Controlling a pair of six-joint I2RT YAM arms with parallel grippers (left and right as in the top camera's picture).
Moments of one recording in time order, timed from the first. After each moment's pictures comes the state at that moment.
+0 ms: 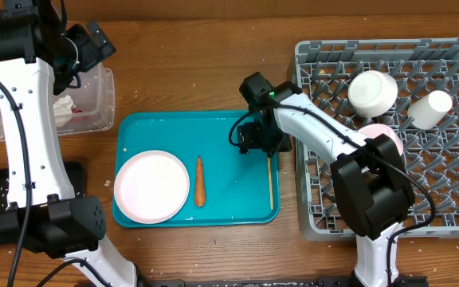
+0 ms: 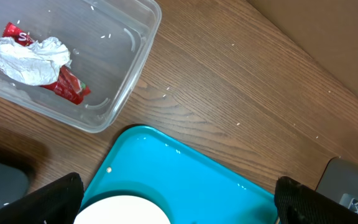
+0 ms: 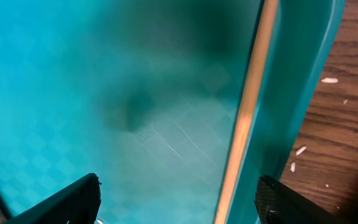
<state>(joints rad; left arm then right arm) 0.18 1.91 2.20 -1.36 0.10 -0.47 0.53 2.09 1.56 -1.00 -0.13 0.44</state>
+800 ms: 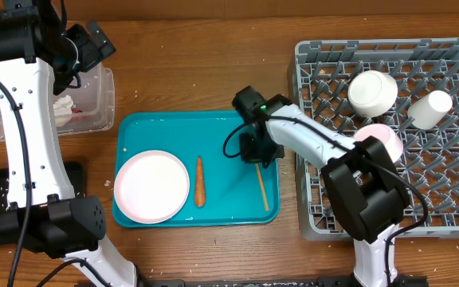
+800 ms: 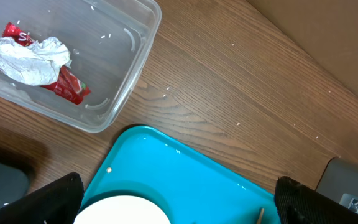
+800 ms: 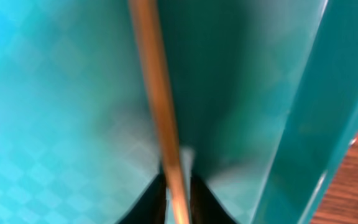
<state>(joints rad) 0.18 1.91 2.20 -1.36 0.10 -0.47 0.60 2.09 1.47 -0.93 -0.08 0.51</state>
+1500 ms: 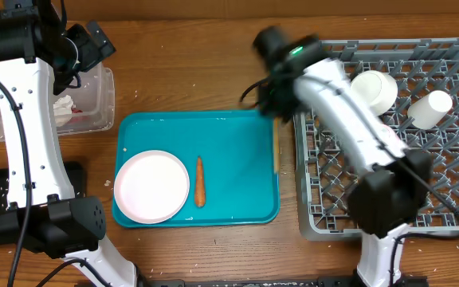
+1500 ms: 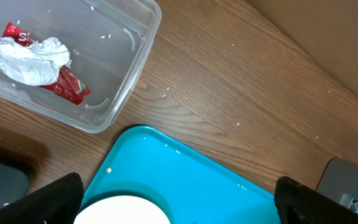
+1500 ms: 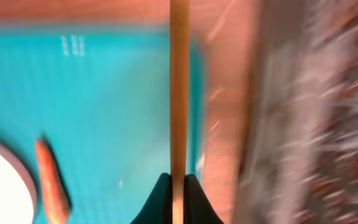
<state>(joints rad) 0.18 1.91 2.20 -1.36 0.10 -0.47 0.42 2.06 2.04 -1.41 -0.01 0.43</state>
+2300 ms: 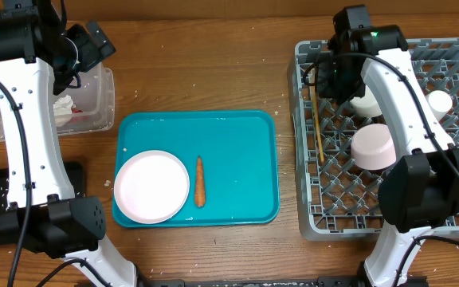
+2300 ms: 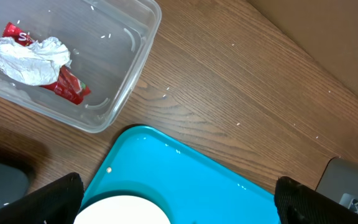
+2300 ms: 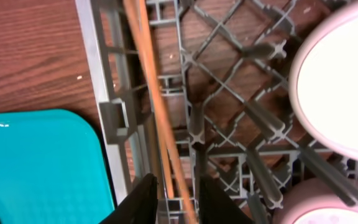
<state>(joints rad) 0.18 1.91 2.20 -1.36 0.10 -0.47 0.14 2.02 1.89 -1.24 -0.06 0.25</state>
